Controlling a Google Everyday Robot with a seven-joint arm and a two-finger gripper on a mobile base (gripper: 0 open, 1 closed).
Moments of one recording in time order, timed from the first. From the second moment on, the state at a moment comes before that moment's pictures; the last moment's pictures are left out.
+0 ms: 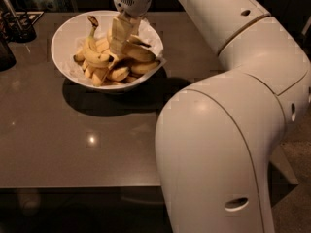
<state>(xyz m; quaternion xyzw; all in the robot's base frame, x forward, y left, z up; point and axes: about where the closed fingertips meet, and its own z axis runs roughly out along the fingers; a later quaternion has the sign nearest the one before) 0.677 0.066 0.945 -0.57 0.80 0.08 0.15</state>
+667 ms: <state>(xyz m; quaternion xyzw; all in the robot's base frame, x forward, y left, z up) 0.678 0.066 0.945 -0.57 0.80 0.07 0.15</state>
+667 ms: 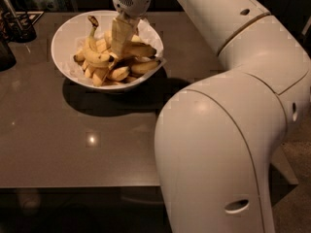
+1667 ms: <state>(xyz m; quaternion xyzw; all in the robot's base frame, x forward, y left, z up) 0.664 0.053 0.982 -0.59 0.77 0.06 0.24</state>
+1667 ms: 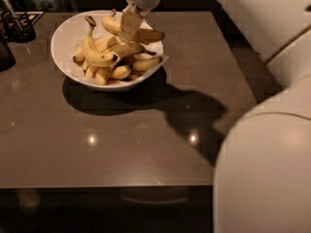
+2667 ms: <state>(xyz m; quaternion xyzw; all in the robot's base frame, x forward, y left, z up) 0.645 0.040 0.989 -0.61 0.74 0.05 0.28</state>
